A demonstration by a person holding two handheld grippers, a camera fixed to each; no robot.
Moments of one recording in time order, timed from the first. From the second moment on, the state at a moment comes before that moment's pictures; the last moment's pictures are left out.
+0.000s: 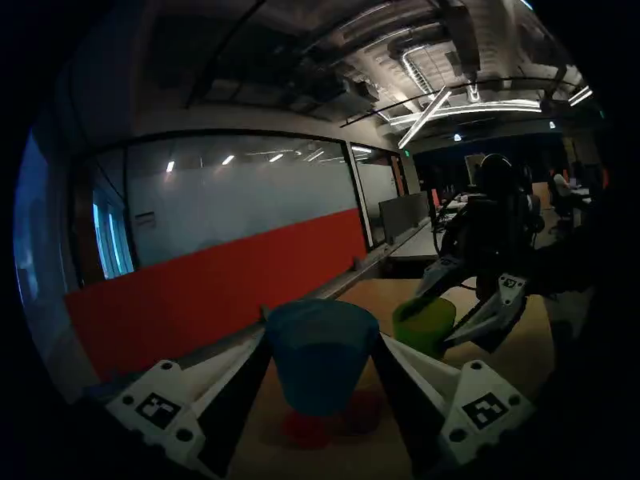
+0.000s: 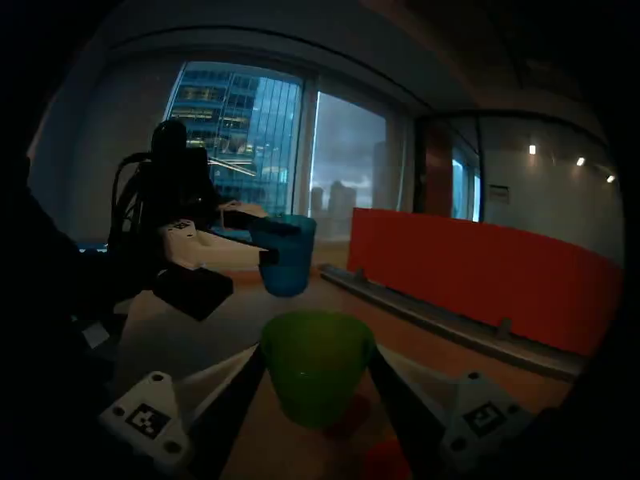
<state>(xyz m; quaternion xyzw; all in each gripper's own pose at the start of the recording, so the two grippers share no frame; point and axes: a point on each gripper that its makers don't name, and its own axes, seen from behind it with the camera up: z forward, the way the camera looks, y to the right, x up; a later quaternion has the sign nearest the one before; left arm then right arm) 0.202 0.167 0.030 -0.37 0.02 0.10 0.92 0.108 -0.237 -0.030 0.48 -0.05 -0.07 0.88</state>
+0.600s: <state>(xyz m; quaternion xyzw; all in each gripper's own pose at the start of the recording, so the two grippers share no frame) 0.240 0.177 0.034 -0.35 0.08 0.20 0.91 0.098 -0.263 -0.040 0.50 -0.06 -0.06 0.86</state>
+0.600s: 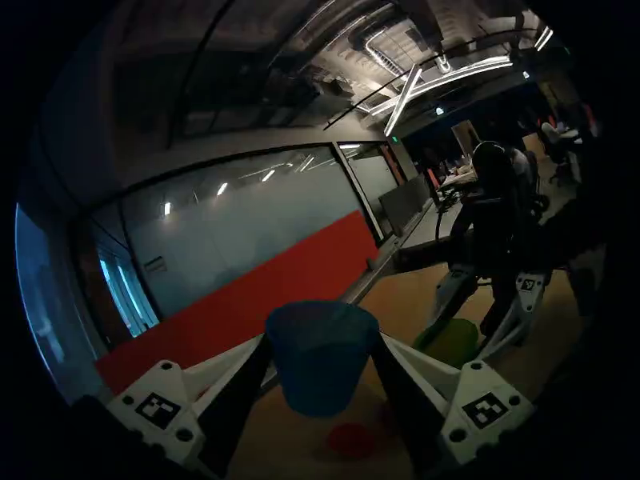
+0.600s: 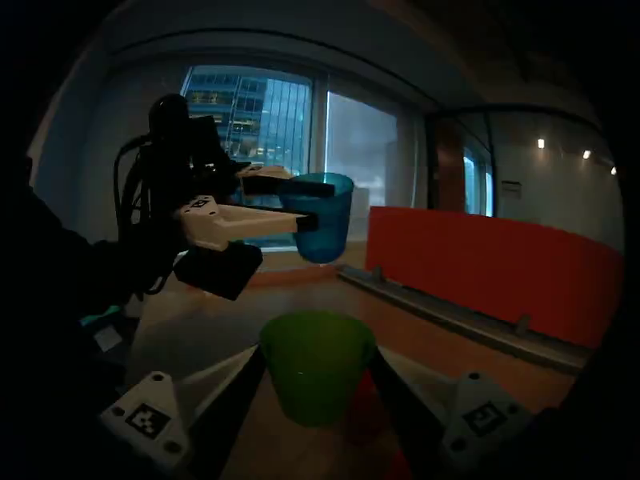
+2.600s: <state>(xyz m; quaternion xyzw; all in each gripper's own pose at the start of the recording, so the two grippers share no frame) 0.284 0.199 0.023 -0.28 0.20 0.44 0.83 0.095 -0.282 -0.045 0.53 -0.05 -0.06 0.85</state>
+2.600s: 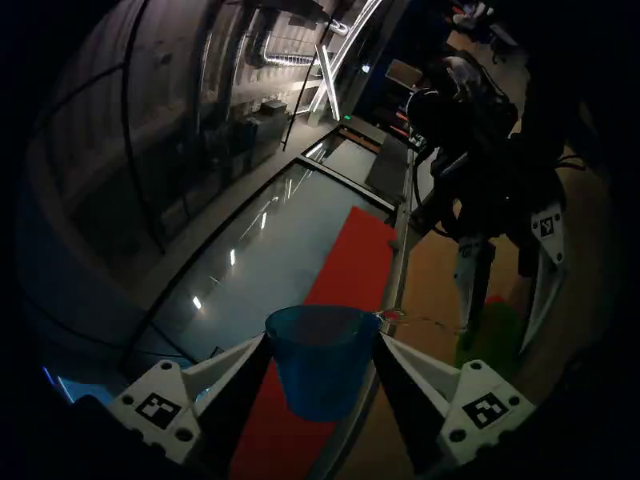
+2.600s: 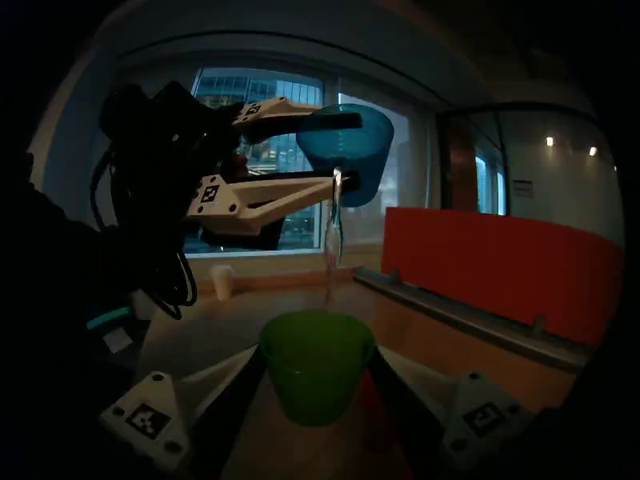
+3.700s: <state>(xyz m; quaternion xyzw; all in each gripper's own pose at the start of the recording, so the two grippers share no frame) 0.288 0.200 0.021 -0.27 0.22 0.49 0.80 0.097 -0.280 -0.042 0.52 -0.05 -0.06 0.85</state>
